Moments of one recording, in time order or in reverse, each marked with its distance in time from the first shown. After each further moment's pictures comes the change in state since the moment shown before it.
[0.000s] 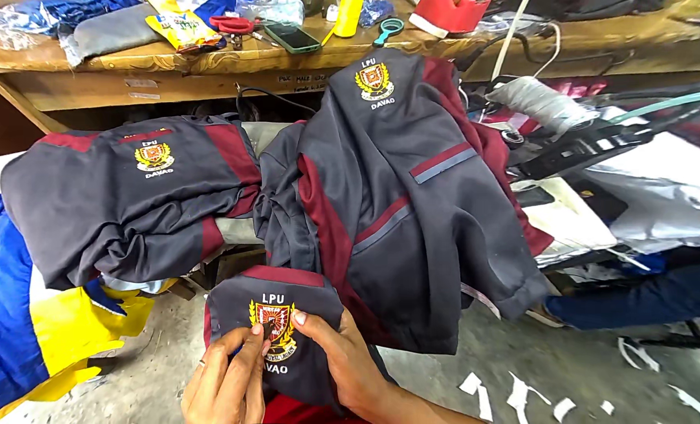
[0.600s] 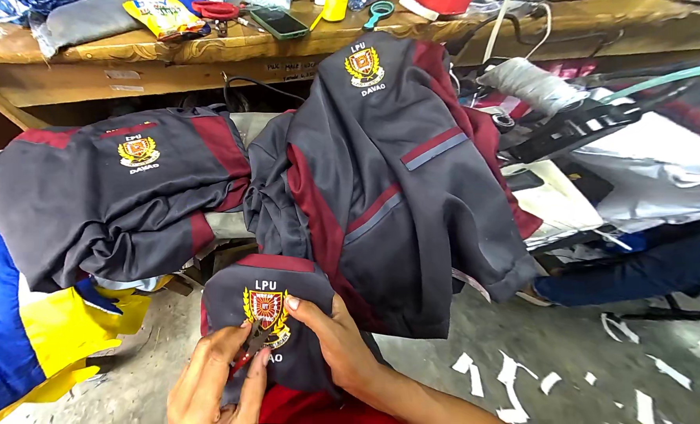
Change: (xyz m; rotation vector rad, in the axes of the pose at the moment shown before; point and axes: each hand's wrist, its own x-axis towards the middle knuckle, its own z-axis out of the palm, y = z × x) left_hand 0.004 0.007 -0.020 -0.157 -0.162 -0.157; right_hand 0.004 -0.003 -0.002 -0.080 0.014 0.021
